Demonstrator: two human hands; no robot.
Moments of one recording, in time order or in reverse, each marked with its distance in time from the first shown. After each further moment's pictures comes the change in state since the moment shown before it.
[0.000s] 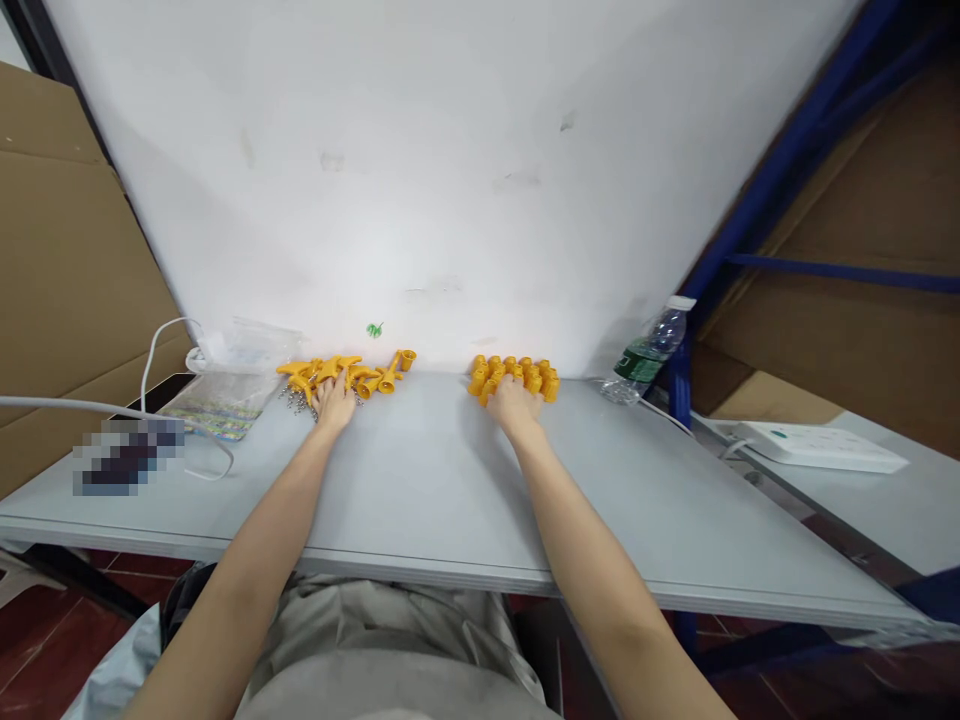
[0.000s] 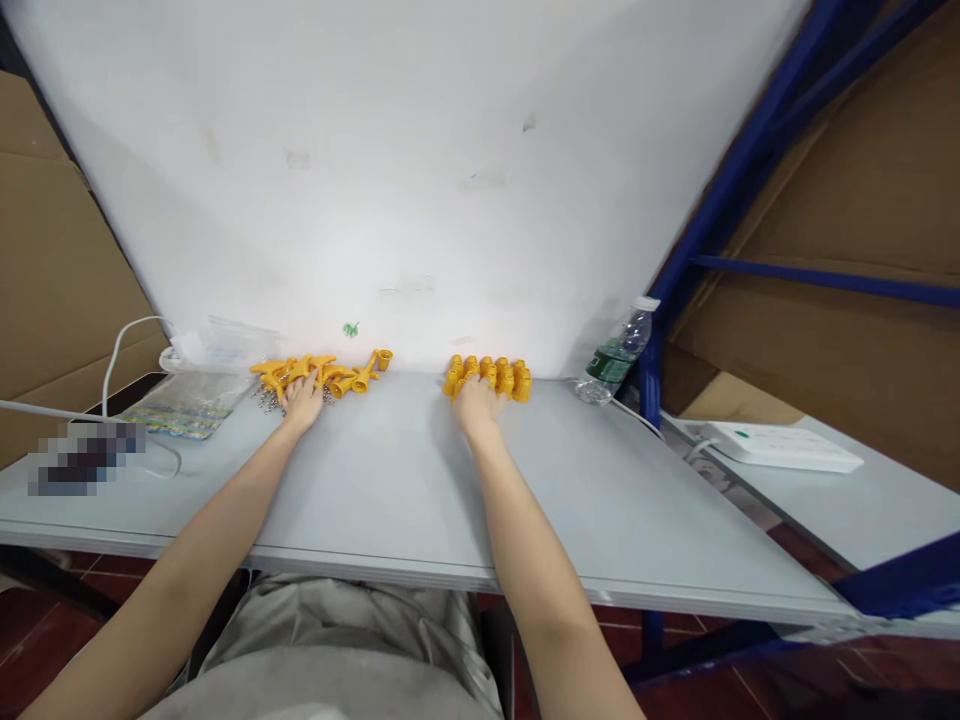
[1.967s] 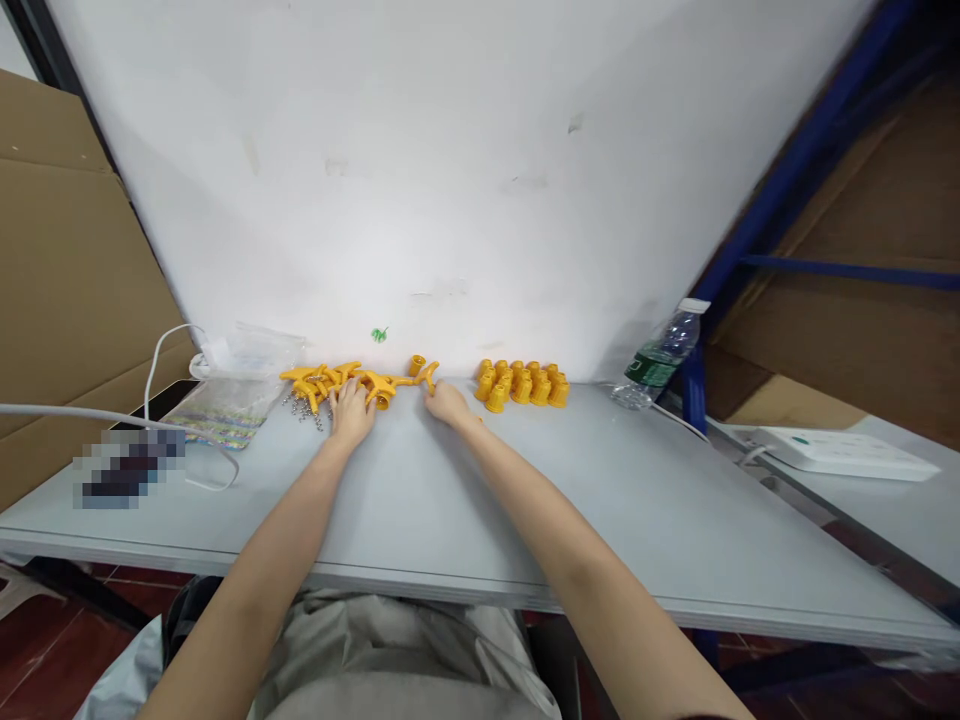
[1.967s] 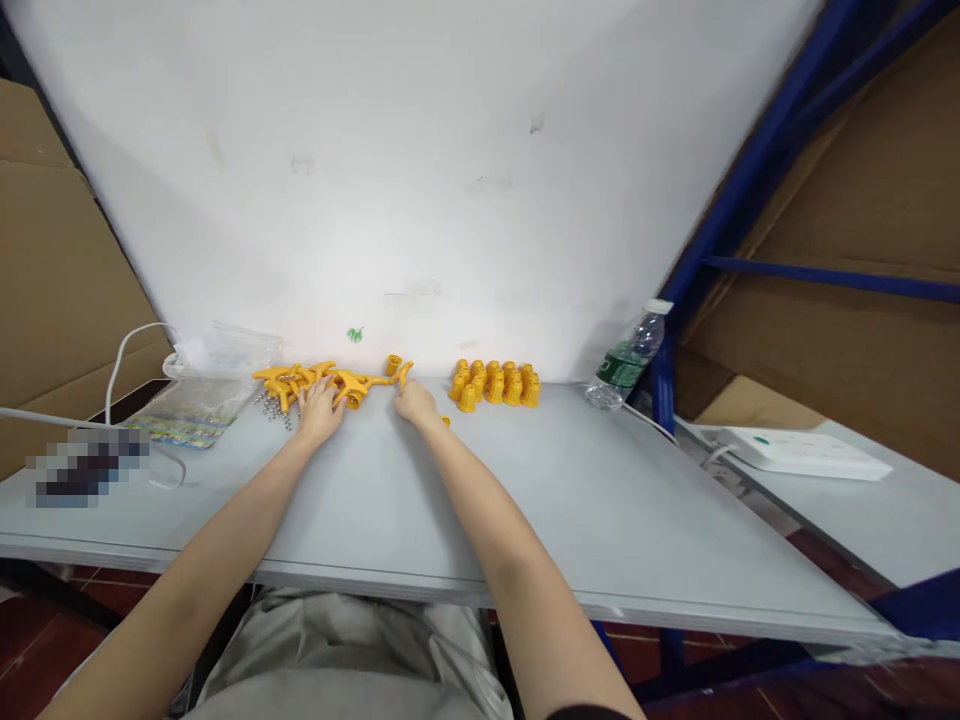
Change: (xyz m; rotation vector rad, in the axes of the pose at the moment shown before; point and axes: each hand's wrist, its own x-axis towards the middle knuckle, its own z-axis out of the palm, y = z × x) left_hand -0.011 0.007 0.010 0.134 0.052 0.328; right_hand 0.018 -0.092 0.043 0.283 -0.197 -0.288
